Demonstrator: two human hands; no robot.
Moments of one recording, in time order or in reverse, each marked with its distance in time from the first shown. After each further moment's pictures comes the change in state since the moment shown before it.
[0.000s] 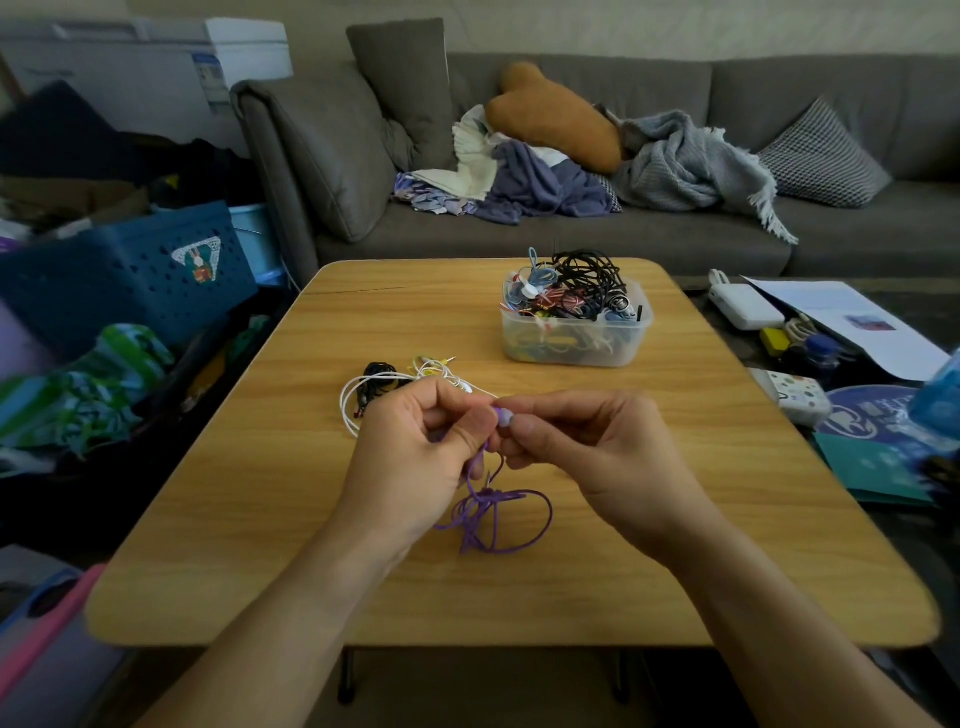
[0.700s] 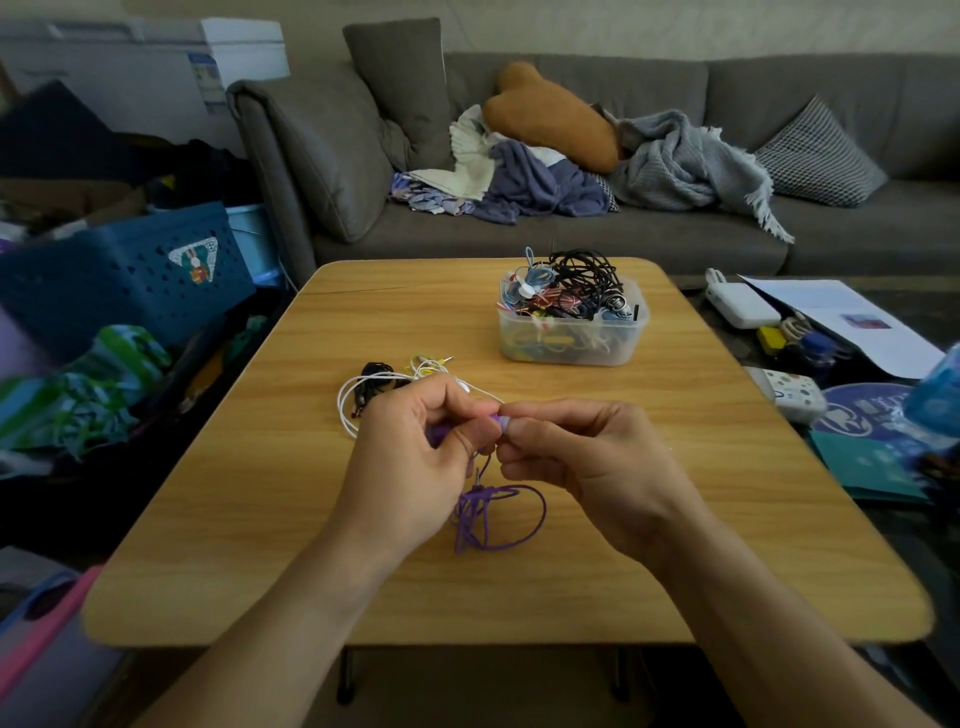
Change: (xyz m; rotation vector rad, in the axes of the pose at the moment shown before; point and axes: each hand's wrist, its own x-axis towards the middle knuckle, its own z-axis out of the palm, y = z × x) left_hand 0.001 -0.003 -0.003 0.270 -0.039 0.204; right_hand 0.000 0.001 0.005 0.286 0.093 0.240
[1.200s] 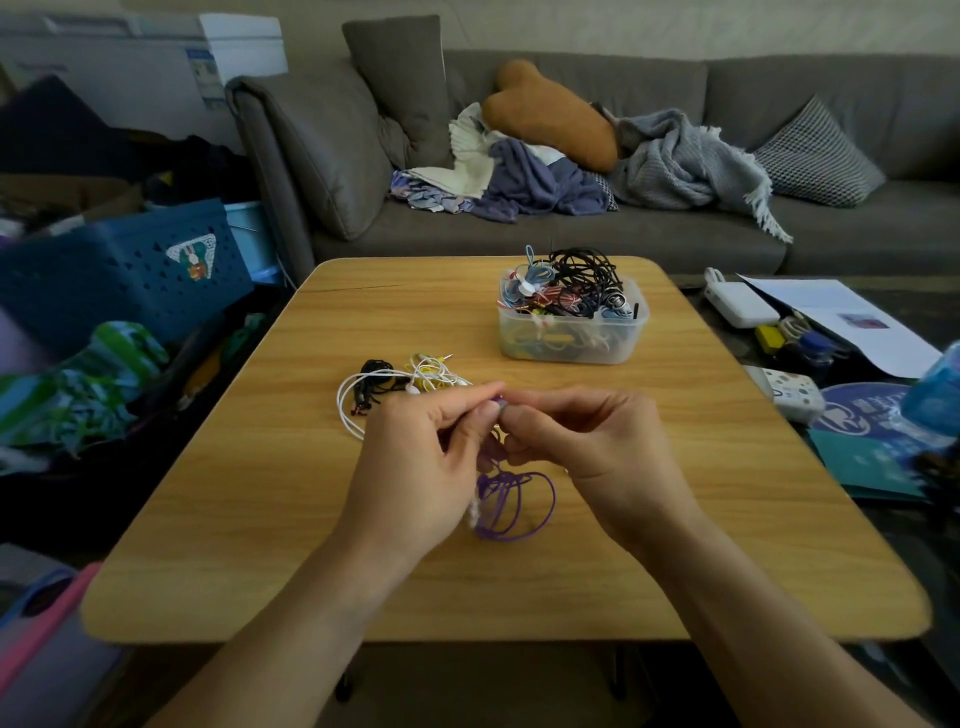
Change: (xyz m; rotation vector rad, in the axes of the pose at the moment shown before) left_hand -0.006 -0.002 0.003 0.155 0.030 0.049; right_hand 0.000 -0.001 0.005 -0.158 0.064 -0.213
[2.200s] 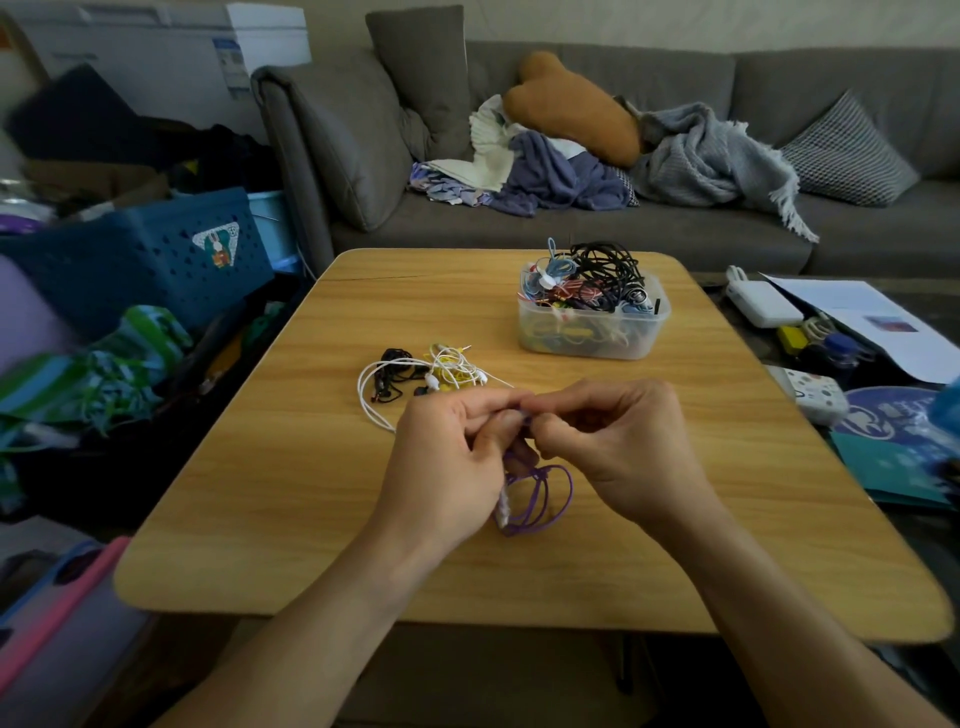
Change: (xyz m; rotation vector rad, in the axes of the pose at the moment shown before) left_hand -0.007 0.004 0.008 -0.209 -0.052 -0.203; right_hand 0.003 0.004 -0.006 -0.290 -0.026 -0.136
